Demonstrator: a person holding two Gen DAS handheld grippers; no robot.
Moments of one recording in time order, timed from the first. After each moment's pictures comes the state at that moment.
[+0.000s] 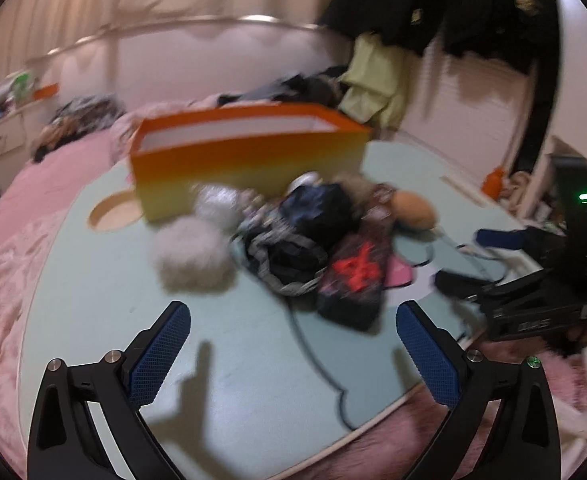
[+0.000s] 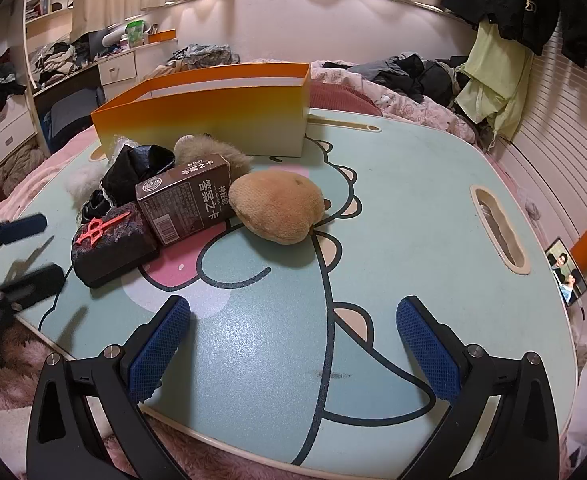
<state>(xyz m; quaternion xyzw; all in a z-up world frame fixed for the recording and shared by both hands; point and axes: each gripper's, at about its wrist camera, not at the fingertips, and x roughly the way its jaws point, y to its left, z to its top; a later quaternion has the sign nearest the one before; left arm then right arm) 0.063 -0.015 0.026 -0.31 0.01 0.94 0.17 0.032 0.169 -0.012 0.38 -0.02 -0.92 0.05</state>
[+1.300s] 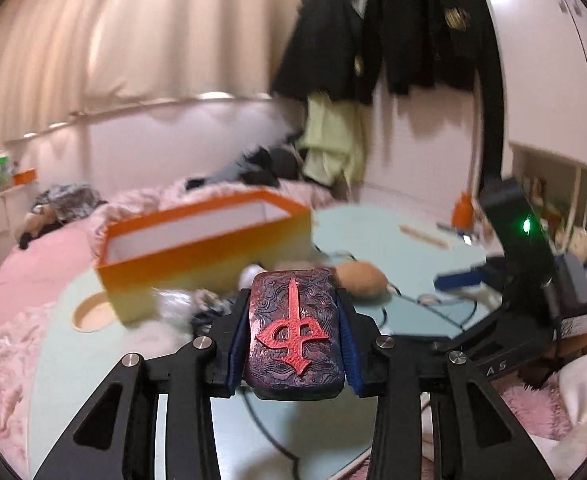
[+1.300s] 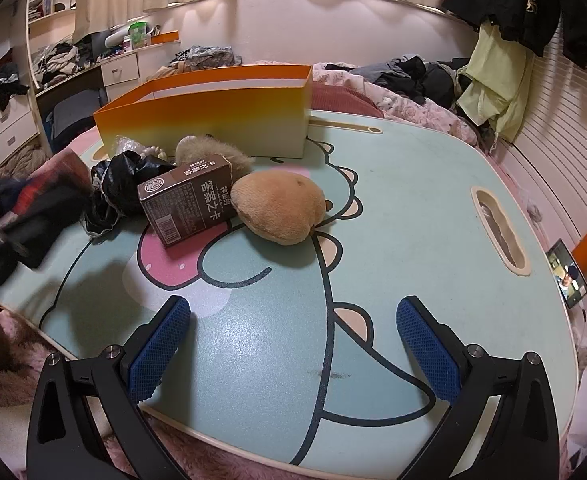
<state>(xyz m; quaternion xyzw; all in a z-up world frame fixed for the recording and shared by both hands) 0.076 0.004 0.053 -0.17 0.03 0.97 0.19 0.028 0.171 -0.012 0.37 -0.02 -0.93 0.05</state>
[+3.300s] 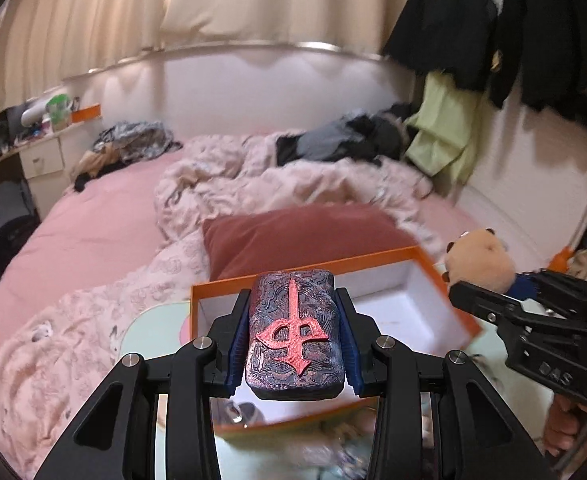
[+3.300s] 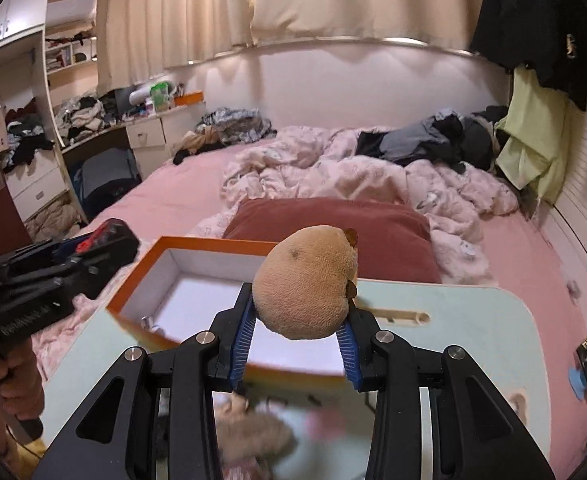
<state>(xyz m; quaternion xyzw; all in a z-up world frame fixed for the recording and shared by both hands) -0.108 -0.042 0.106 -0.31 -0.01 0.95 0.04 -0.128 0.167 0.094 0.30 -0.07 -0.95 0.10</state>
